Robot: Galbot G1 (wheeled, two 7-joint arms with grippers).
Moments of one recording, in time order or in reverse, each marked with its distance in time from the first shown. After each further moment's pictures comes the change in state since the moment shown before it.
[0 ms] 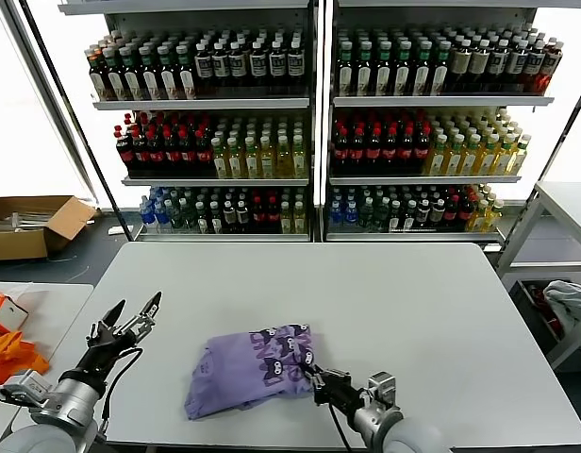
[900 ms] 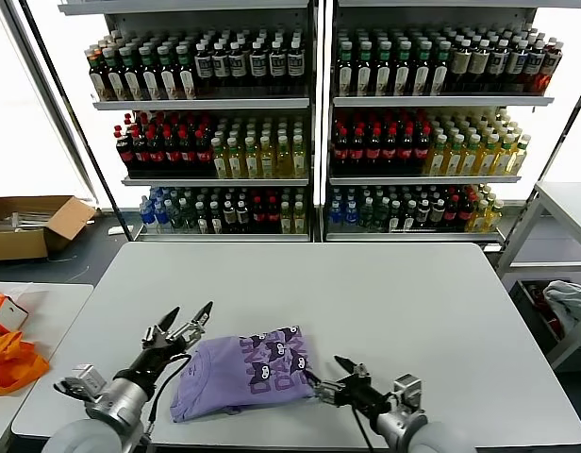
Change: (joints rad) left arm -0.068 0.034 0.203 0.007 -0.014 0.002 -0.030; right arm -0.018 -0.038 0.022 0.006 0.044 0.005 -0.054
